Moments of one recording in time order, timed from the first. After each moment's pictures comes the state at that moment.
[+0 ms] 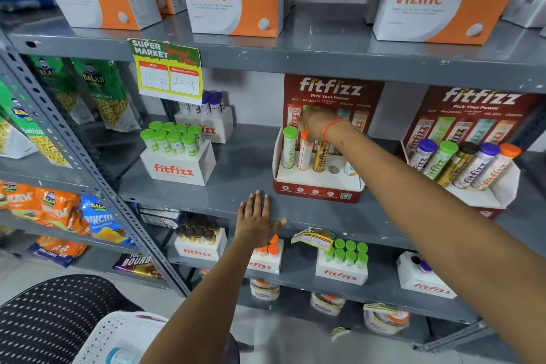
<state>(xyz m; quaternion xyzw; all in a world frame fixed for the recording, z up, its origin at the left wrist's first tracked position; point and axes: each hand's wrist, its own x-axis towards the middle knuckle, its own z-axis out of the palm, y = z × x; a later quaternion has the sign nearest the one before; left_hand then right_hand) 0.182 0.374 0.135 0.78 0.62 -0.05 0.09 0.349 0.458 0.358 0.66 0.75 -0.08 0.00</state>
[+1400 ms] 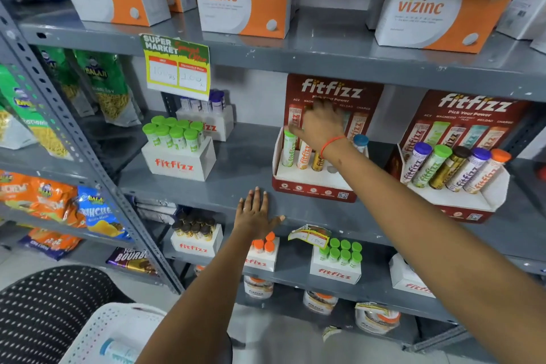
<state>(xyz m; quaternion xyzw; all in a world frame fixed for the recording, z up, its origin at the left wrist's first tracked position) 0.180 0.376 0.148 0.77 0.62 -0.04 0.12 0.340 0.424 0.357 0.68 0.72 0.11 -0.09</state>
